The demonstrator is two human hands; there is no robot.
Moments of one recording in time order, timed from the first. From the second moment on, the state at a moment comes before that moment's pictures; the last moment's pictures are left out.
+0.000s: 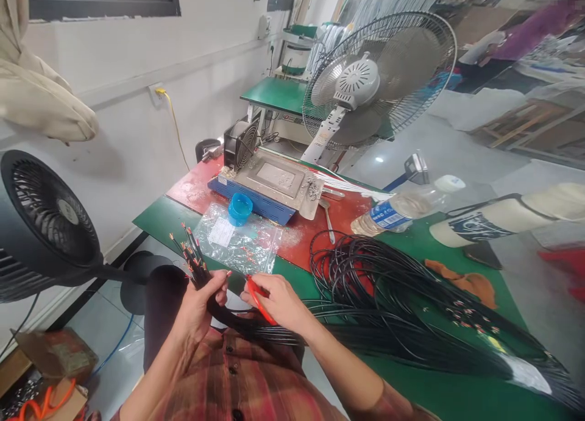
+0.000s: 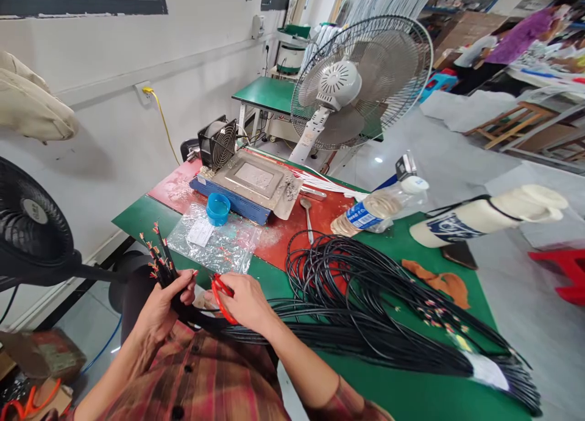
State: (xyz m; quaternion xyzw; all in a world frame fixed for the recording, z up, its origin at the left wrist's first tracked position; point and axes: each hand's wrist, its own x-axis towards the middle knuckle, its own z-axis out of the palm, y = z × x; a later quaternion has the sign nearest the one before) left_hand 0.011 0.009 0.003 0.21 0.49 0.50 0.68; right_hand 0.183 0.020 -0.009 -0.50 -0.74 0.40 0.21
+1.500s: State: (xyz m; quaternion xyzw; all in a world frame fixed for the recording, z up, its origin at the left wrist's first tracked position) left_hand 0.013 0.007 -0.007 0.24 0.52 0.53 0.63; right_hand 0.176 0.021 -0.005 -0.48 -0.76 0.40 0.18
